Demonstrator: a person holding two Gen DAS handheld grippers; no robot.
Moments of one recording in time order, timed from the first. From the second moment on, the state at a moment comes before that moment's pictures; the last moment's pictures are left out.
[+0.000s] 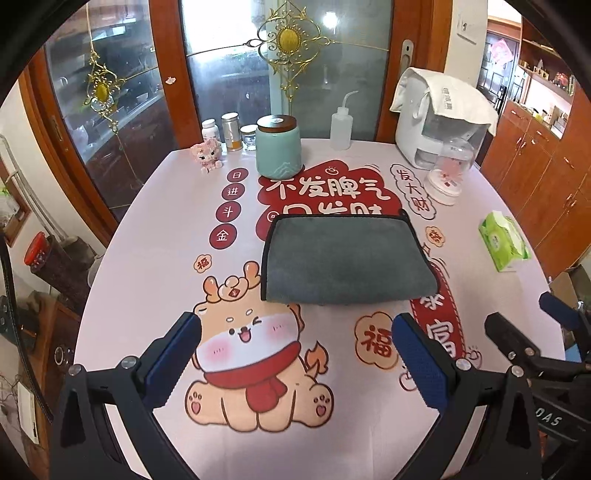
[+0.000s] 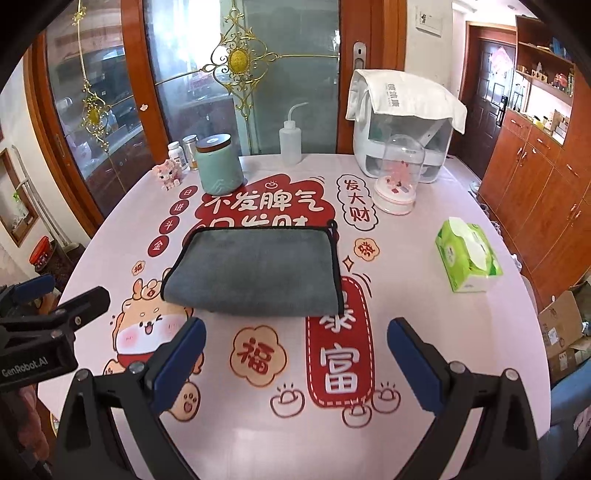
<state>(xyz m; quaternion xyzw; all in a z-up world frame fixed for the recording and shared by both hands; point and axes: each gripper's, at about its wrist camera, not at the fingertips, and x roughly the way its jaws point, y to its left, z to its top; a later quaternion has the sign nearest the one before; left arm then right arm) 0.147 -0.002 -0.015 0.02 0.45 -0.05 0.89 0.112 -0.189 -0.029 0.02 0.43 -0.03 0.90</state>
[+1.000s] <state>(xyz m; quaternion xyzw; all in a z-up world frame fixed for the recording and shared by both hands) 0.037 0.003 0.012 0.01 0.43 -0.02 0.90 0.012 -0.180 0.010 0.03 0.39 -0.04 0.92</state>
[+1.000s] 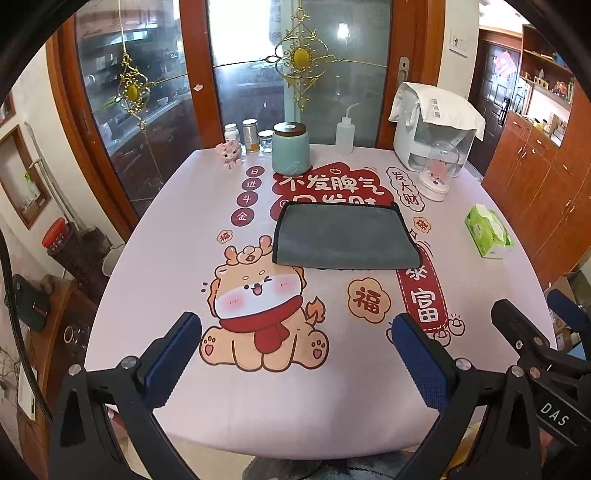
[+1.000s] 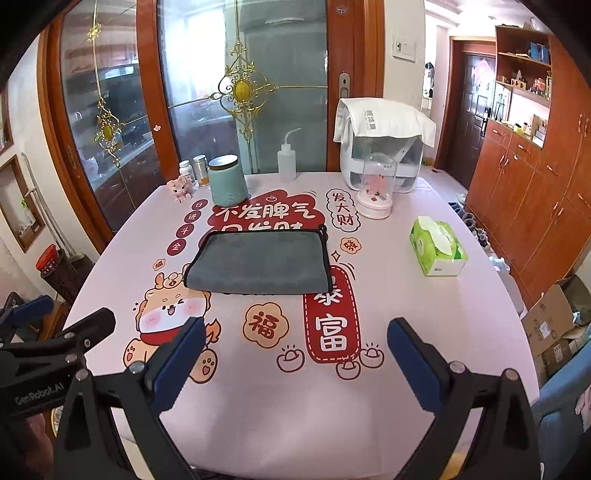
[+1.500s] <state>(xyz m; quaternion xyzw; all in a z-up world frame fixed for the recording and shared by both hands) 0.016 0.009 0.009 0.01 0.43 0.00 0.90 -0.005 -0.168 0.004 0.03 0.41 -0.03 0.91</state>
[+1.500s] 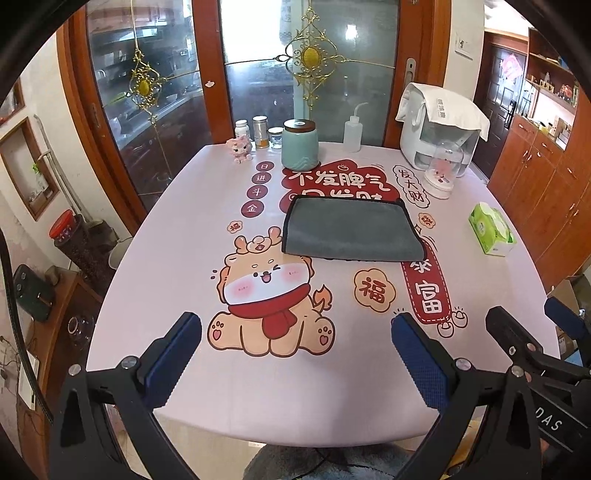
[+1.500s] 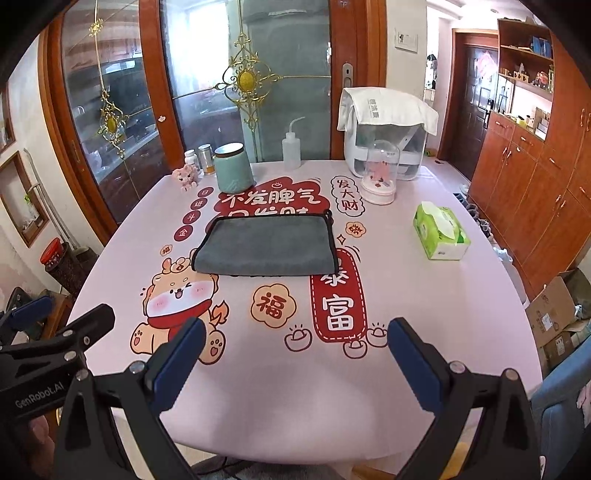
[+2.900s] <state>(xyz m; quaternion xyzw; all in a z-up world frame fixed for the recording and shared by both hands) 0.012 0.006 0.002 0.01 0.43 0.00 0.90 -0.007 -0.168 0.005 0.02 0.40 -0.04 0.92</state>
